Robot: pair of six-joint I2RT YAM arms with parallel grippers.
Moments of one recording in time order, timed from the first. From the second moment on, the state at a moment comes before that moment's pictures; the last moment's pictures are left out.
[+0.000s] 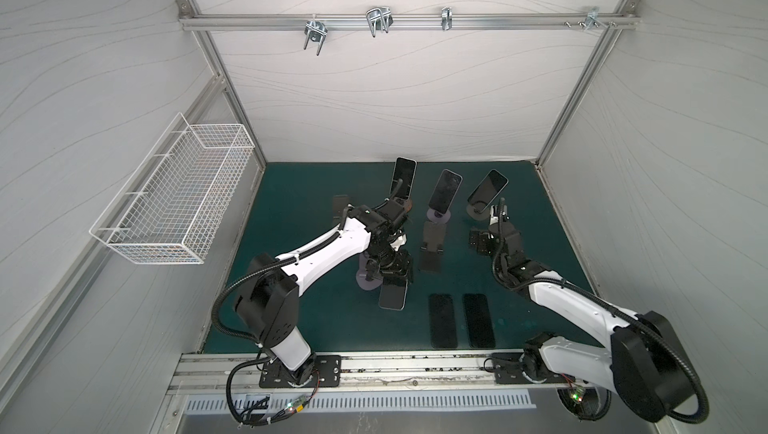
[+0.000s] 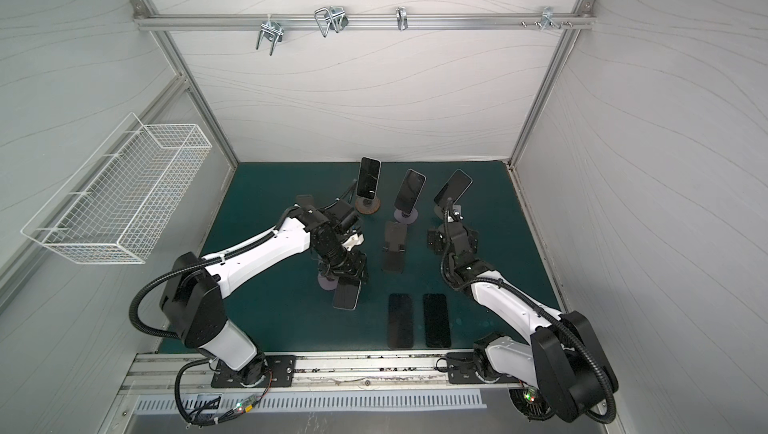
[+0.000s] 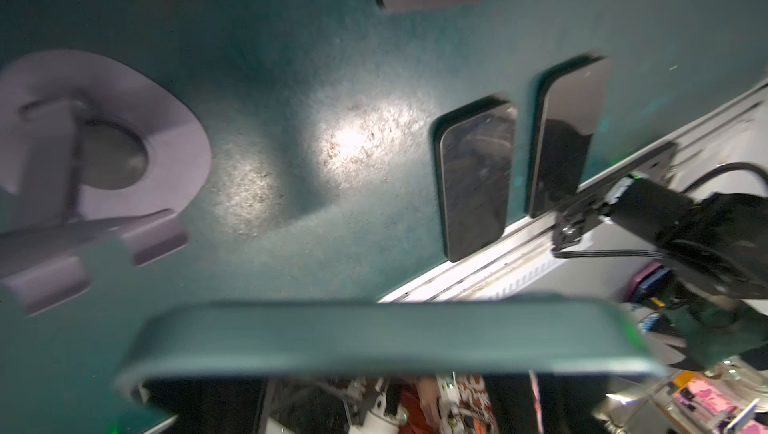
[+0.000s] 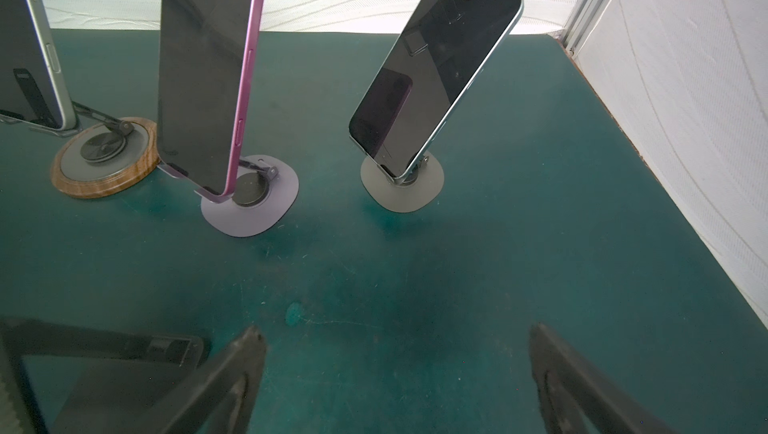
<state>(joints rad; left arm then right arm) -0.72 1.65 1.30 -1.13 0.37 -0.48 0.48 1.16 0.52 0.08 0.45 0.20</state>
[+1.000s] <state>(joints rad) -0.84 2.02 1.35 -1.13 0.35 -0.69 0.48 1.12 0.52 0.08 0.46 0.21</state>
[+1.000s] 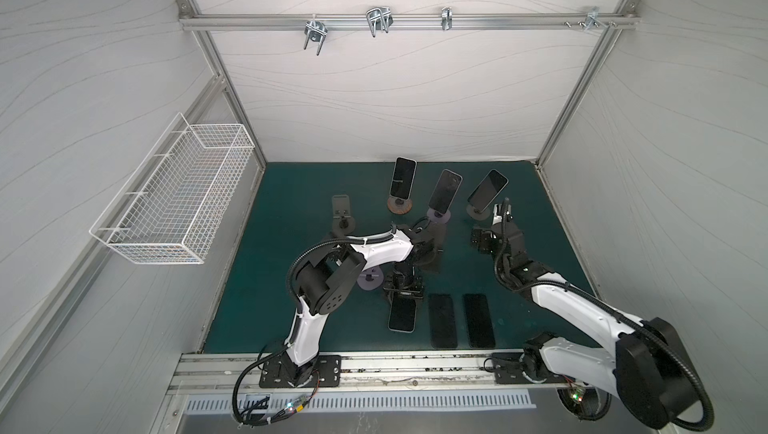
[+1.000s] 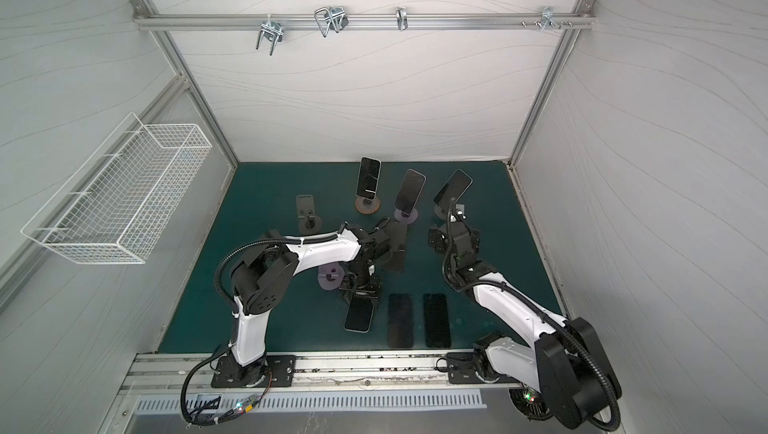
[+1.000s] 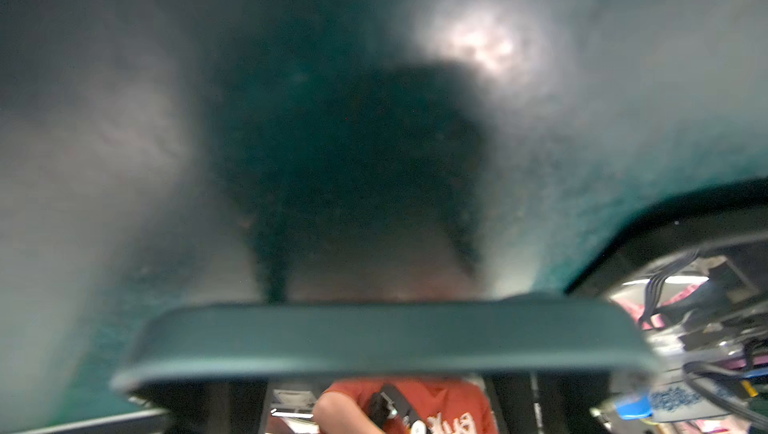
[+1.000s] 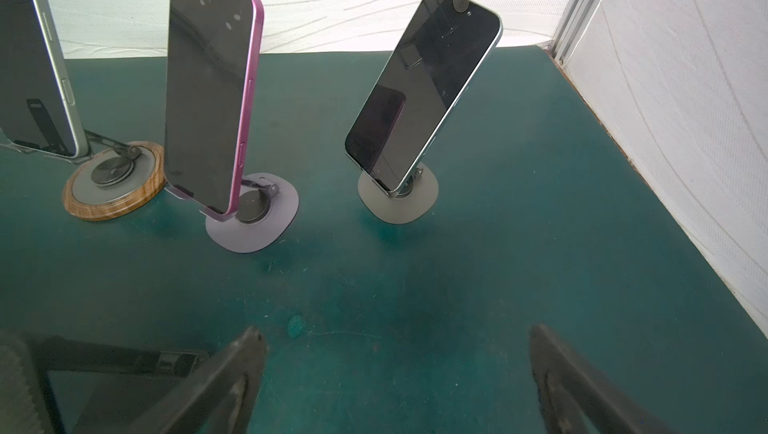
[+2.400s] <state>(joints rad) -0.84 2.08 1.38 -1.17 0.45 -0.82 0.48 1.09 0.49 0.09 0.46 0.22</state>
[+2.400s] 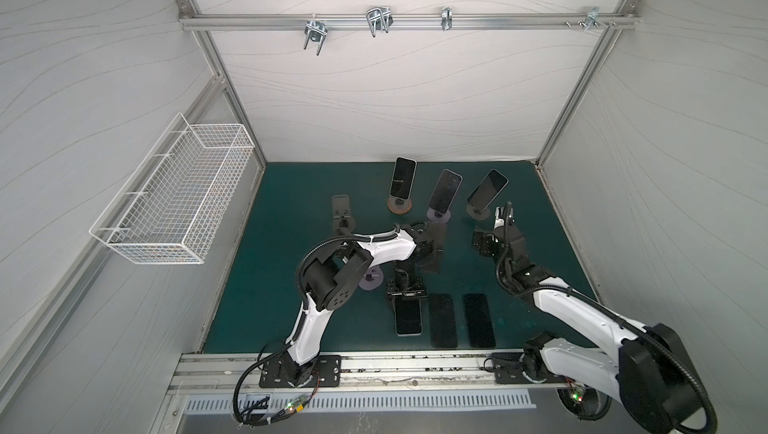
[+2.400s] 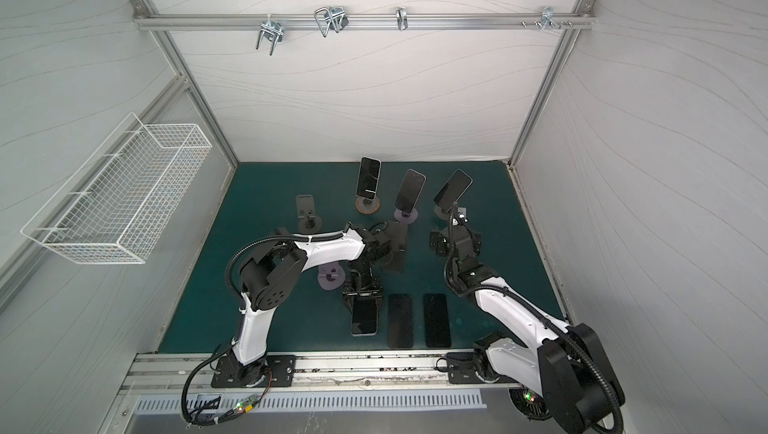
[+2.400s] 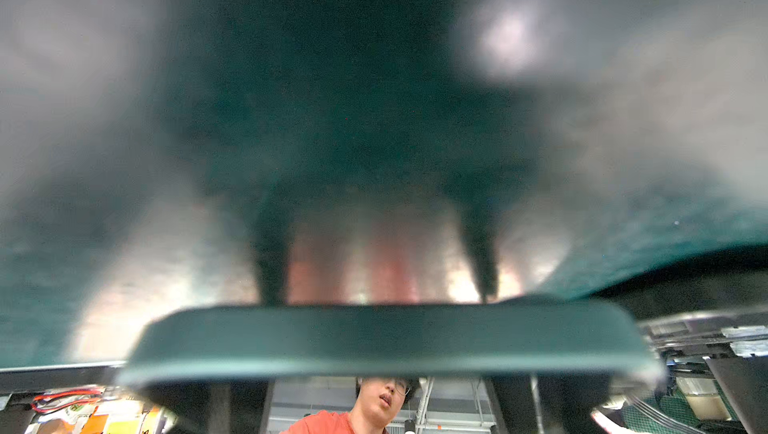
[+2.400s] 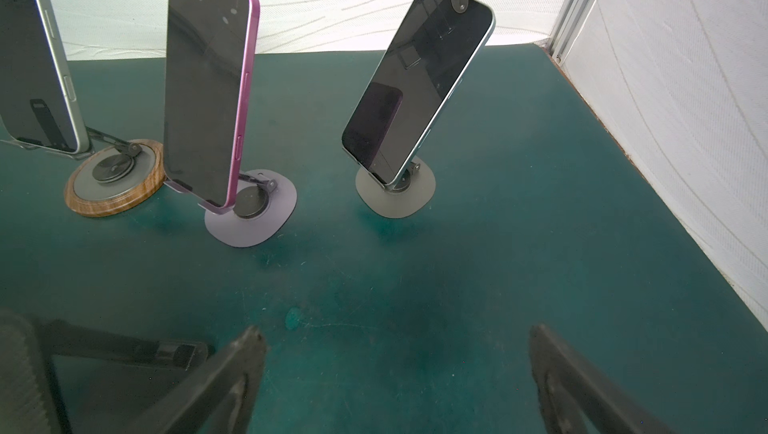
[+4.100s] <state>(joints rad) -0.85 2.08 1.39 -1.18 0.45 -0.84 0.48 1.09 0.49 0.09 0.45 0.22</state>
